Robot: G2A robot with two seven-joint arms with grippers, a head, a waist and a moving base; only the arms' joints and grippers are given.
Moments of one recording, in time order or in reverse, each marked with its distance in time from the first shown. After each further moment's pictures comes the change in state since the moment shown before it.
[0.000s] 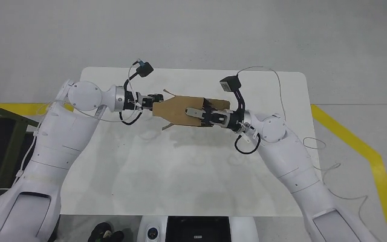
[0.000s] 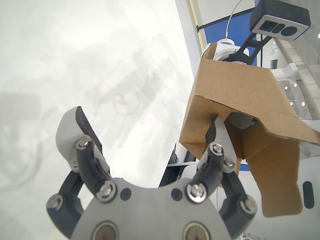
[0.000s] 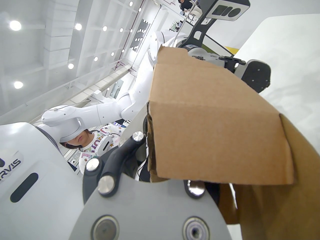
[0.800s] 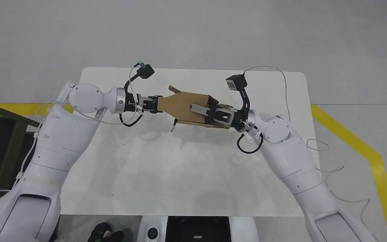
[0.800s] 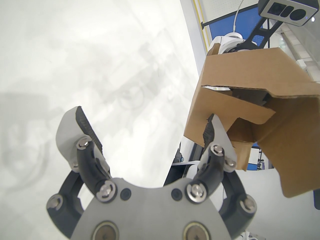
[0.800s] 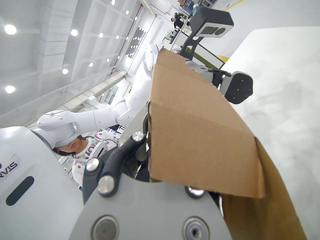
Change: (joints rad) left arm 0.020 0.004 -0.007 -0.031 0.039 -0.010 0.005; right arm -0.022 0.010 0.030 -0.021 -0.036 -0.003 -0.037
